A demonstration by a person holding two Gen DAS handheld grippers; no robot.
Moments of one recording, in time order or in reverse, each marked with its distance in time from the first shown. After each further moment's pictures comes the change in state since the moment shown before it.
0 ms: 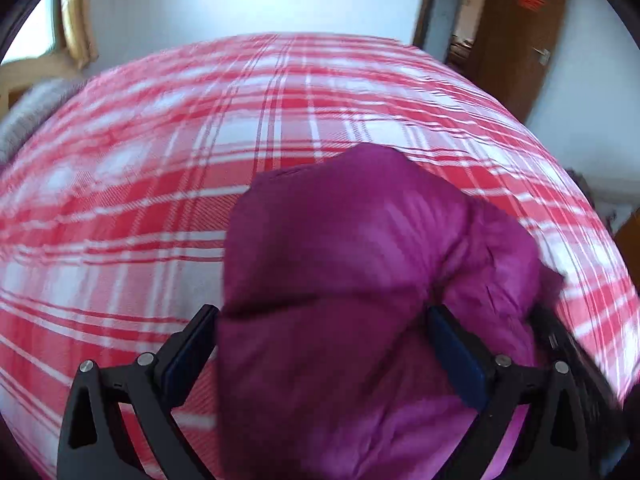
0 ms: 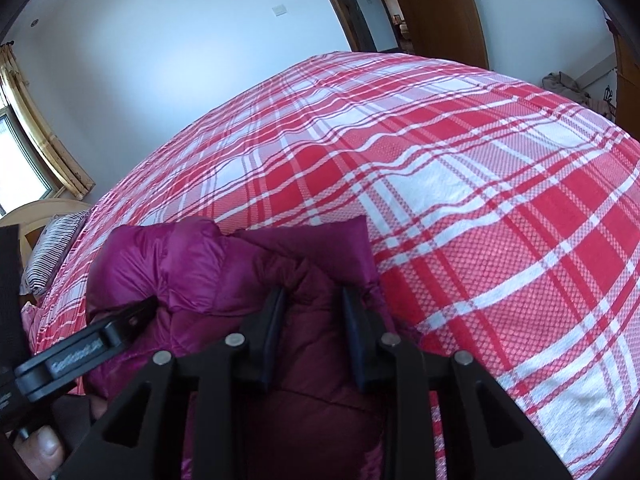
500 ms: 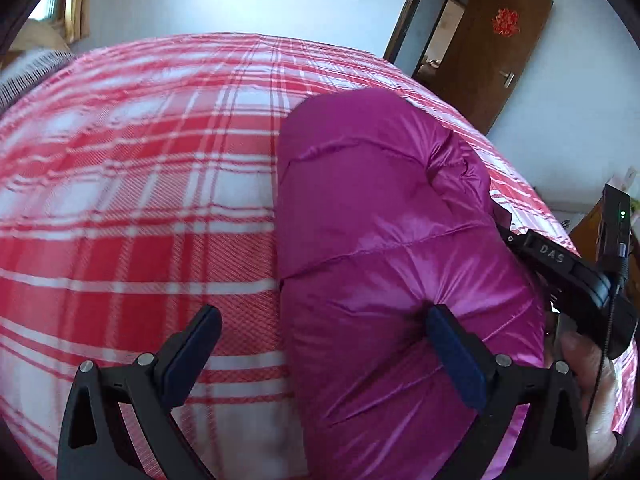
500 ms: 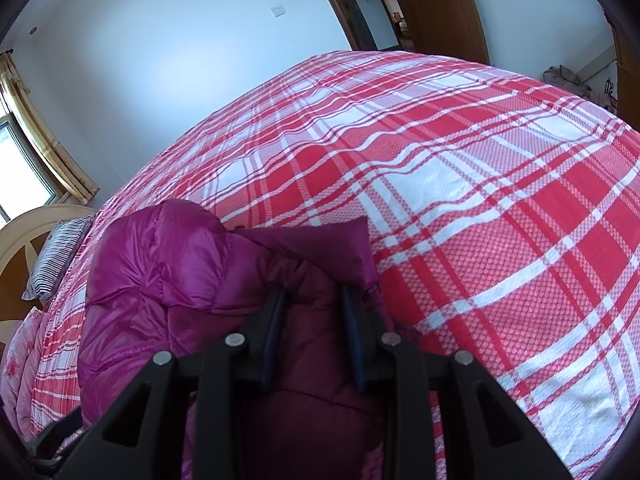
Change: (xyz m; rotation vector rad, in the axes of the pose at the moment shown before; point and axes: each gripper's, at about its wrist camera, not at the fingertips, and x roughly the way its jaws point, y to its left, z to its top) left arm -0.026 0.048 -0.075 -0.087 -0.035 -0.216; right arm -0.004 -0.005 -0.001 0.021 -0.002 0.026
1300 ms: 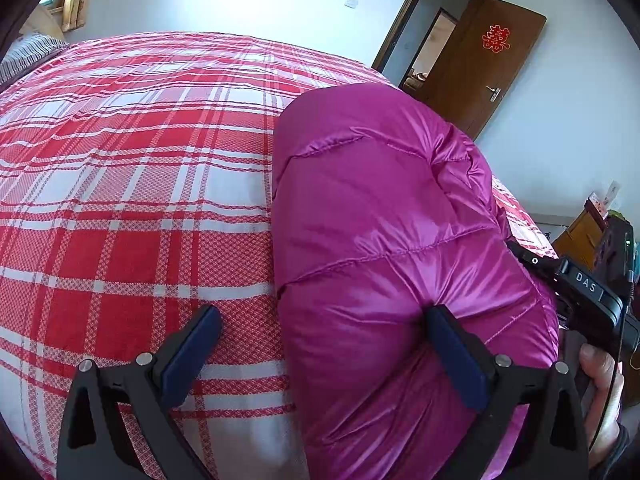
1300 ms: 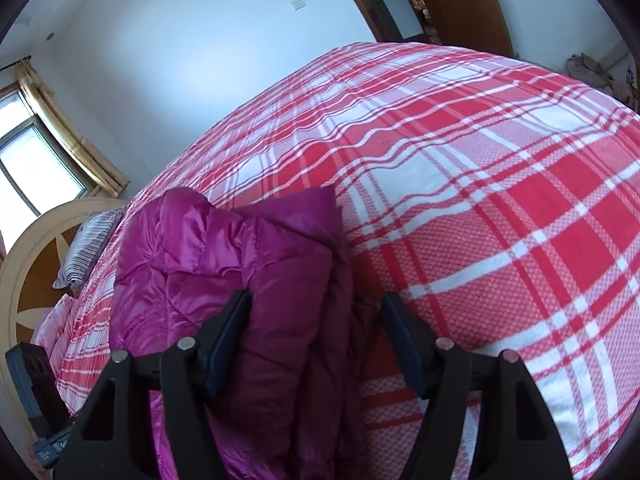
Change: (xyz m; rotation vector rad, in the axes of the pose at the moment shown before) left arm 0.004 0.005 -0.003 -0.021 -0.033 -0.076; right arm -0.019 -0.024 0.003 -0.013 0.050 0.133
